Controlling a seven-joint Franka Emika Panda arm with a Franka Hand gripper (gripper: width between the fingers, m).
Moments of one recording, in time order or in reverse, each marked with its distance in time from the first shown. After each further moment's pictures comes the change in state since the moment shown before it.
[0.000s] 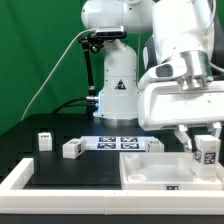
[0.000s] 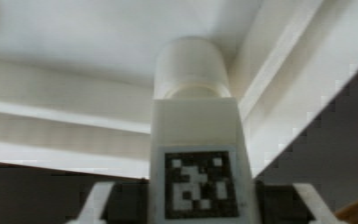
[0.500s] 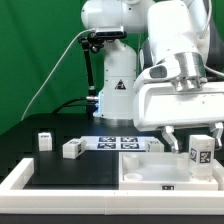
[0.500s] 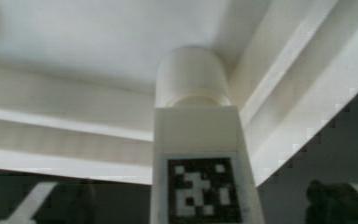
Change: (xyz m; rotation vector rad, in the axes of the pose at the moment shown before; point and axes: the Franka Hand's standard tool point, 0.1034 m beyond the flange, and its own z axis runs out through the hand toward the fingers) arm 0.001 -0.001 0.001 0.006 -0.018 0.001
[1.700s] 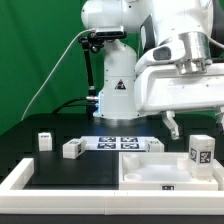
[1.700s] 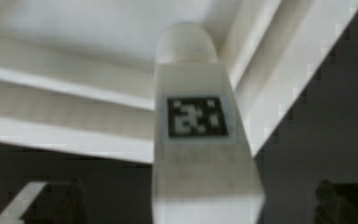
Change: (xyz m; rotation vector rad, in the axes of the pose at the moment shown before) arm 0.011 -0.001 -0.011 0.034 -0.137 0.000
